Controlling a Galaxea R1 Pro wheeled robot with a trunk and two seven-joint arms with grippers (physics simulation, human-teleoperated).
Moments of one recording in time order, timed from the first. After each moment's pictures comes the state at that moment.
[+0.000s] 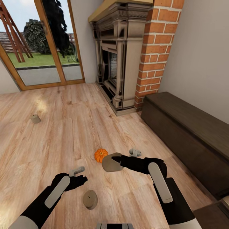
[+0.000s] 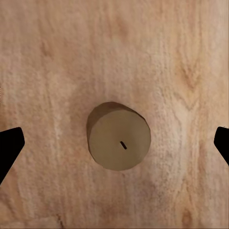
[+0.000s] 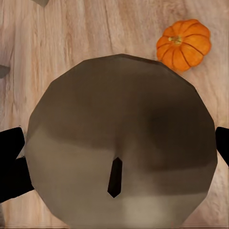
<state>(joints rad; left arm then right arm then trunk) -0.48 0.18 -0.35 -1.09 1.00 0.71 0.56 -0.46 0.09 0.19 -1.50 -0.79 0.99 -0.15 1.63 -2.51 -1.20</state>
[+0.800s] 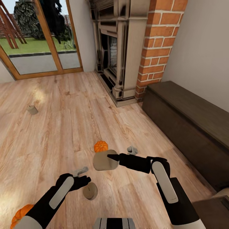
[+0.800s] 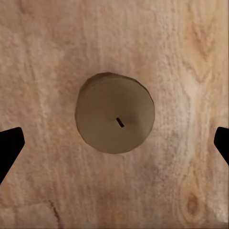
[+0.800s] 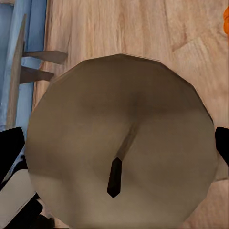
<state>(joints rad) -0.48 0.14 -0.37 -1.09 0.98 0.71 0.56 -0.46 0.06 0.19 -1.54 -0.89 1.04 0.06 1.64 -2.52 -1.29</state>
